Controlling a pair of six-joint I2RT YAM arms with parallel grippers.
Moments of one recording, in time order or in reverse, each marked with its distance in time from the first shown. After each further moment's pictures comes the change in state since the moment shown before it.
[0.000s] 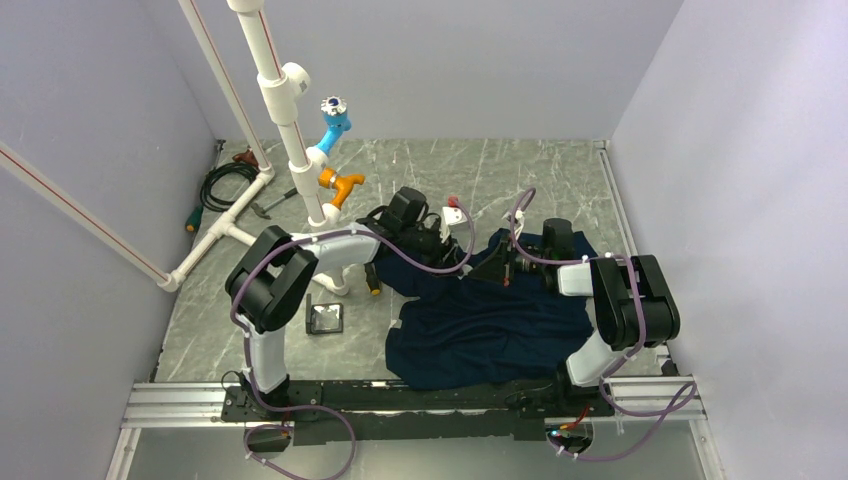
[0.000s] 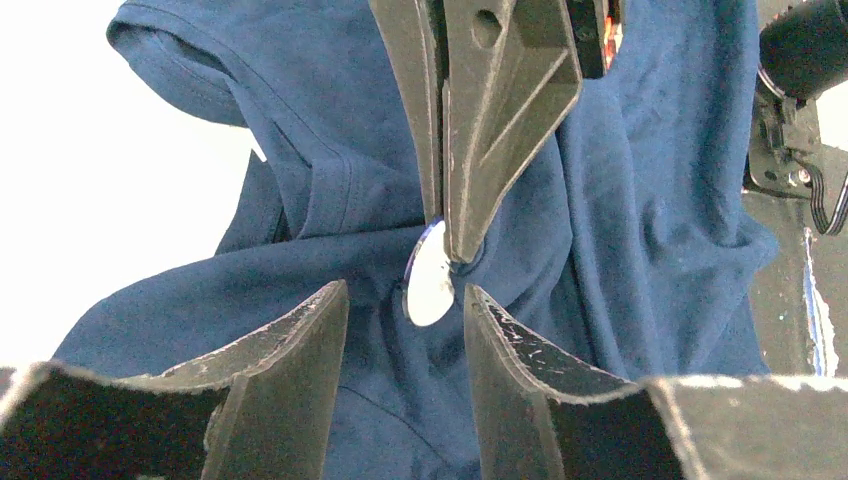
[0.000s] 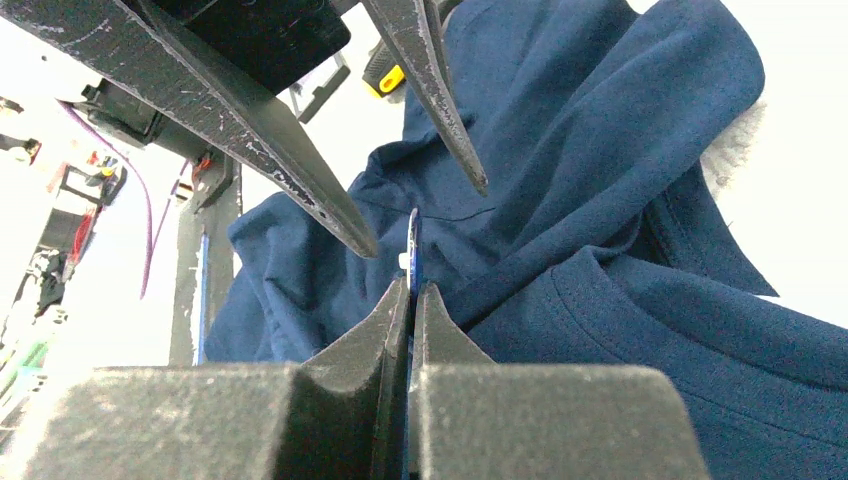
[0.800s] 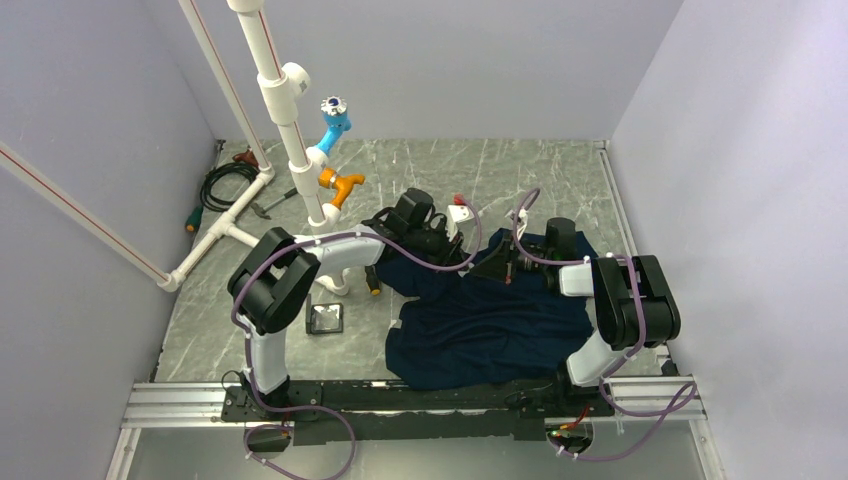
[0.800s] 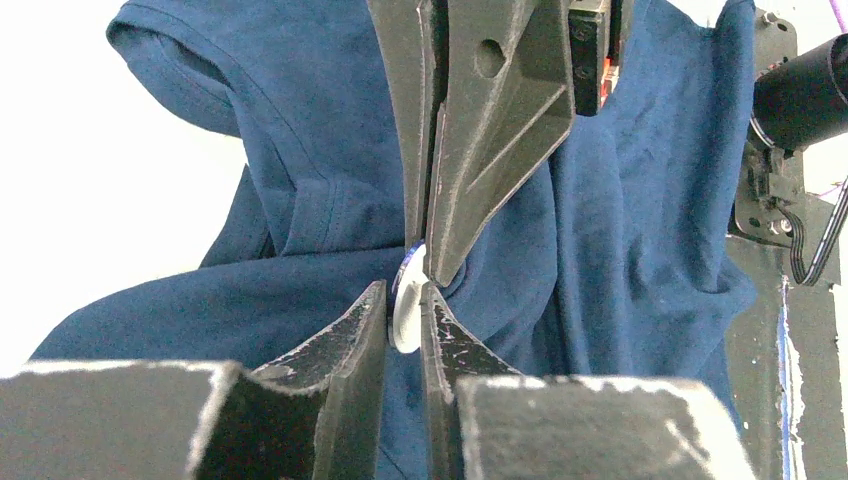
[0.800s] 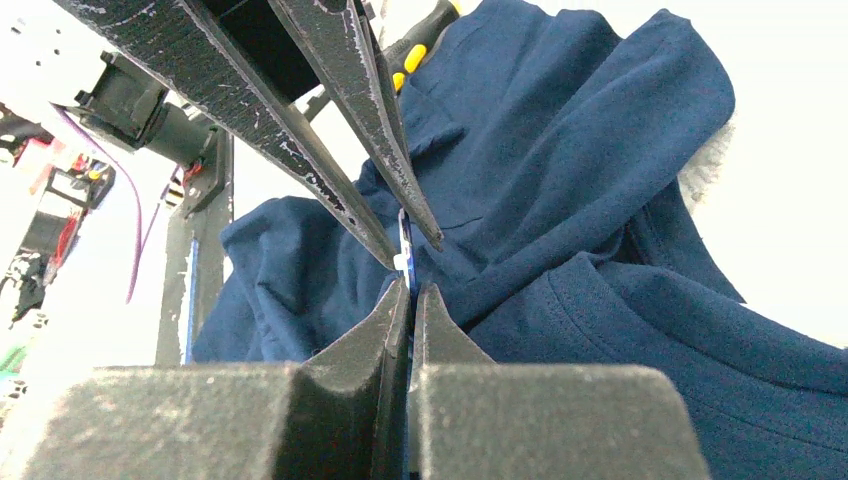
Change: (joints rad) left arm -0.034 0.003 0.018 0.026 -0.073 -0.118; right arm -0.011 0.001 -0.006 0.060 -0.010 0.018
